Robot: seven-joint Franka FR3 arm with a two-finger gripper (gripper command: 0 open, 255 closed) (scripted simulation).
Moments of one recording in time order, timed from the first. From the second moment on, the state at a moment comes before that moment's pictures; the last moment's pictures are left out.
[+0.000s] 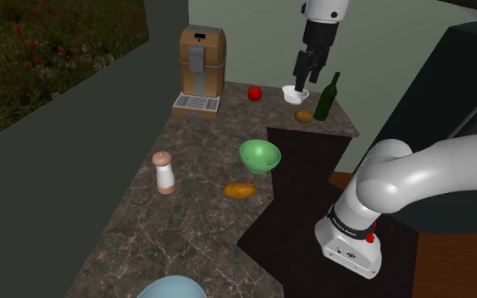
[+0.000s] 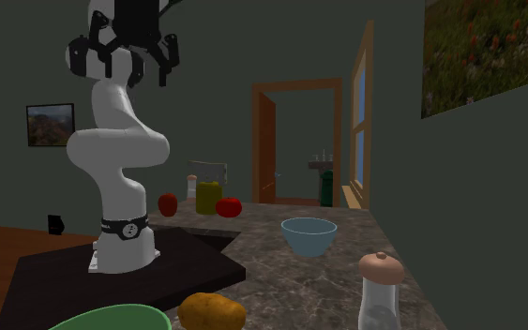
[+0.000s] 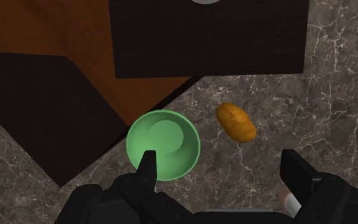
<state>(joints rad) 0.02 -0.79 -0.05 -2.27 -0.06 1.43 -0.01</state>
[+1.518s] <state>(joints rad) 0.09 -0.26 0.16 -2.27 0.11 2.00 0.31</state>
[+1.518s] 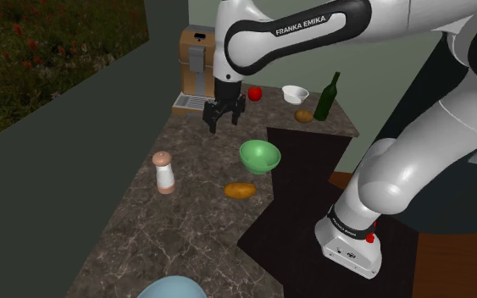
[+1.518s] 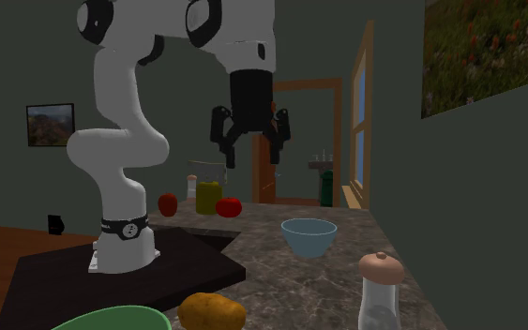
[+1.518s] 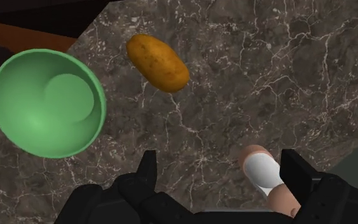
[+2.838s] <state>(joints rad) 0.18 0.41 0.21 -1.81 0.03 2.26 0.56</state>
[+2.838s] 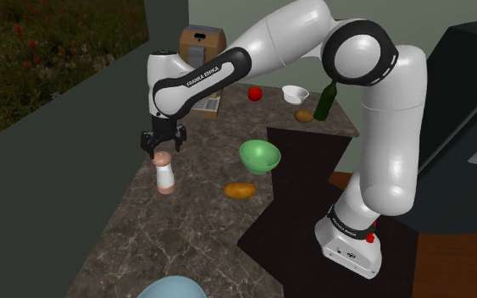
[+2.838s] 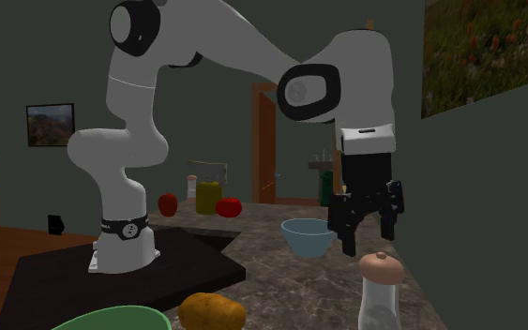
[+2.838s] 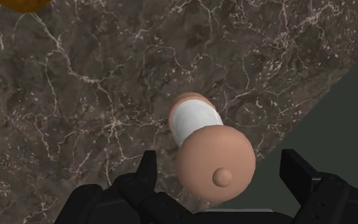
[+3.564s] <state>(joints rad) 0.19 0.48 0.21 -1.81 0.02 2.33 0.57</state>
